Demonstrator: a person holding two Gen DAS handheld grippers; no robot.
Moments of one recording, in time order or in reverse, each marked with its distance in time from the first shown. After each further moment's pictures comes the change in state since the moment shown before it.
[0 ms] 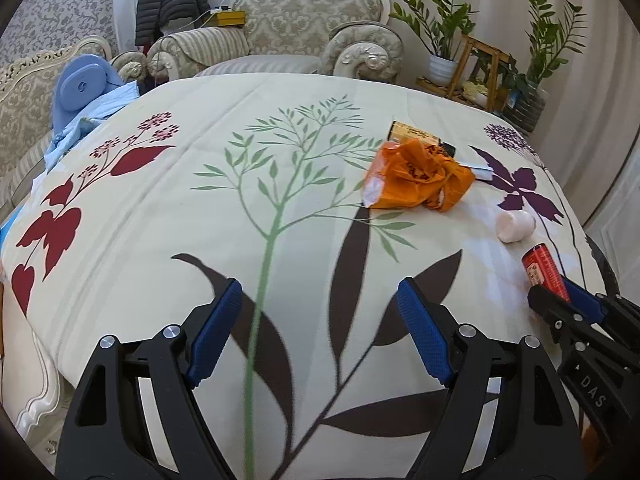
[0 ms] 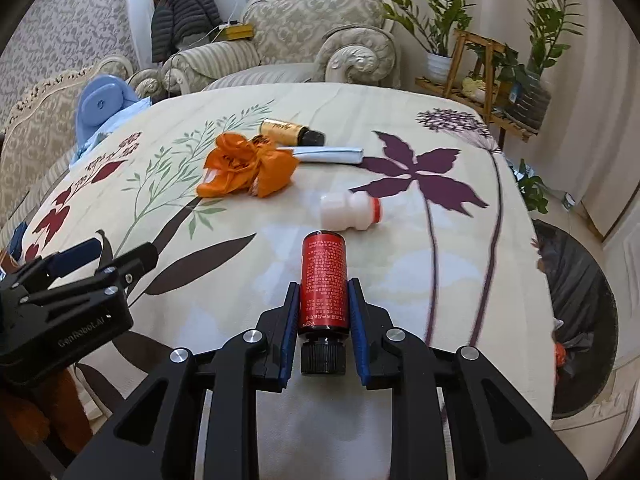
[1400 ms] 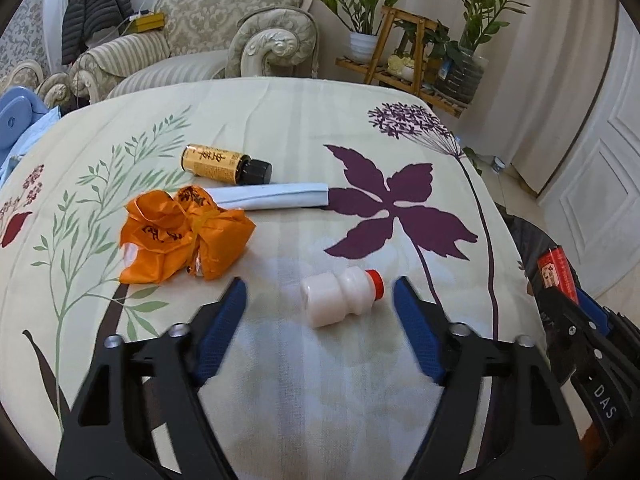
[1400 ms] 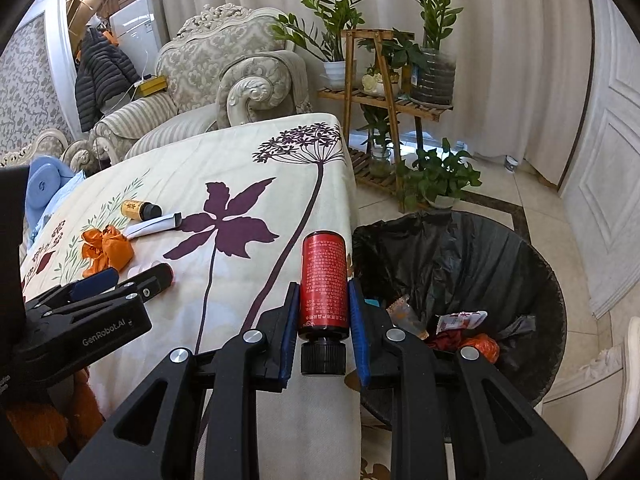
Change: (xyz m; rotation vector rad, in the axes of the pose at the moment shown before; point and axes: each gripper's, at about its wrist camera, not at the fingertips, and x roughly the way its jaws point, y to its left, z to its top) left arm 0.049 -0.137 0.042 0.125 0.062 -0.174; right arm -0.017 -0.135 0.006 0.233 -0.072 -0.137
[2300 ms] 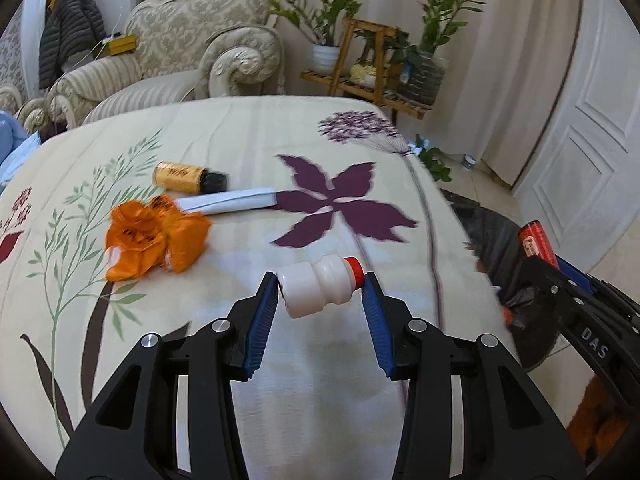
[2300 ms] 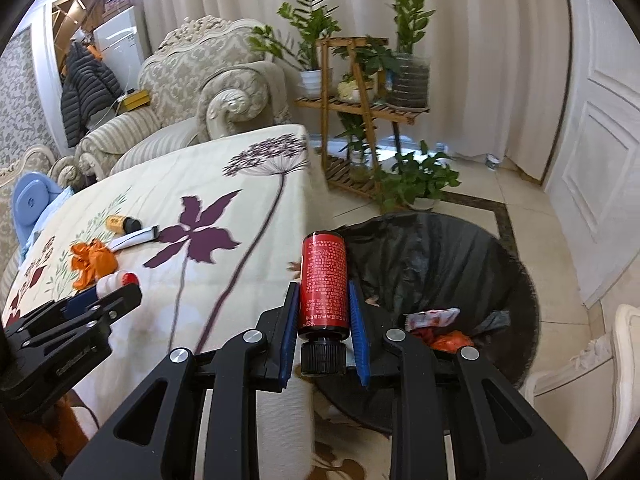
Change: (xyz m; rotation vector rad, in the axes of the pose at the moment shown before) left arm -0.030 -0.030 -0.013 0.091 -0.065 -0.084; right arm -0.017 -0.028 -0.007 0.054 -0.047 -0.078
